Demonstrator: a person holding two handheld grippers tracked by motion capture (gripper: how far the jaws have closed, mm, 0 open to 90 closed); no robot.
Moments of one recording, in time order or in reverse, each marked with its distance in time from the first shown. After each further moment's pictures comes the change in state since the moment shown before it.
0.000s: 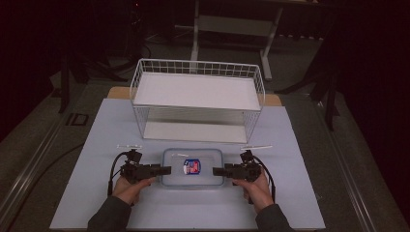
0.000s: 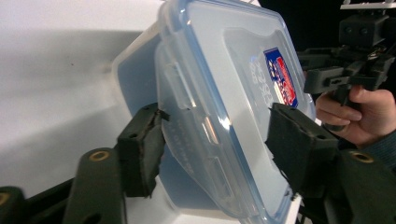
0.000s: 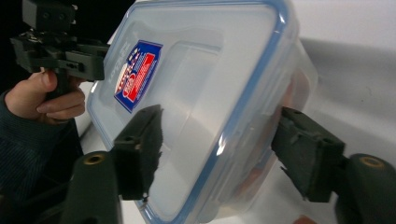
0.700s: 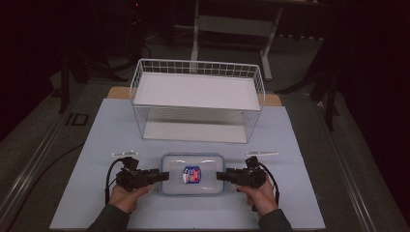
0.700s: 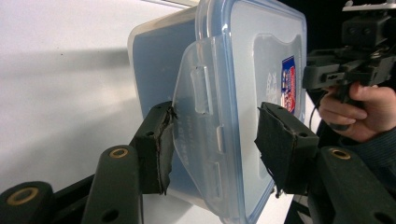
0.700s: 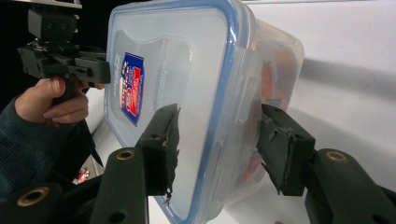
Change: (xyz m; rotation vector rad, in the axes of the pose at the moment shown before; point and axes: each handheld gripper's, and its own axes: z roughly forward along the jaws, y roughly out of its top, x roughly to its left) left arm -0.021 -0.017 -0.012 -0.034 0.039 0.056; right arm 0.014 -0.015 -0.017 -0.042 0.006 -0.020
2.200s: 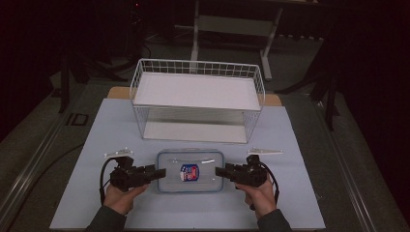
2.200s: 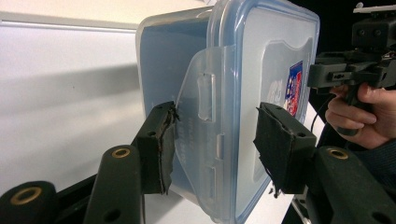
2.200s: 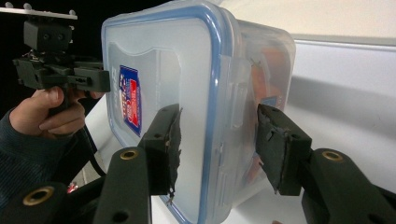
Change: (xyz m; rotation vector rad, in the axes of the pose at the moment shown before) left arm -0.021 0.007 -0.021 -0.070 0.041 0.067; right arm 0.024 0.009 -0.009 -0.089 -0.011 -0.061
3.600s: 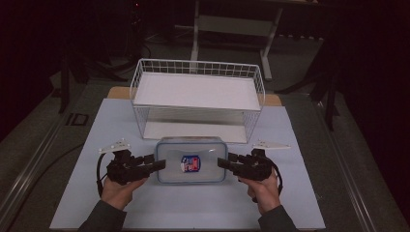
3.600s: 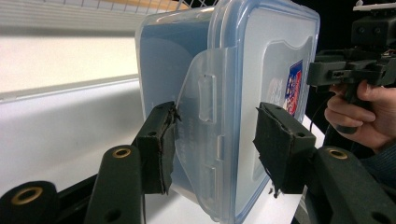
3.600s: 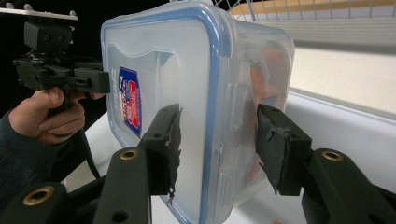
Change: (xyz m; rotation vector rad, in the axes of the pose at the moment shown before) left arm -0.020 0.026 -0.014 -0.080 0.005 0.128; right arm 0.017 0.024 -0.017 -0.094 -0.005 -0.124
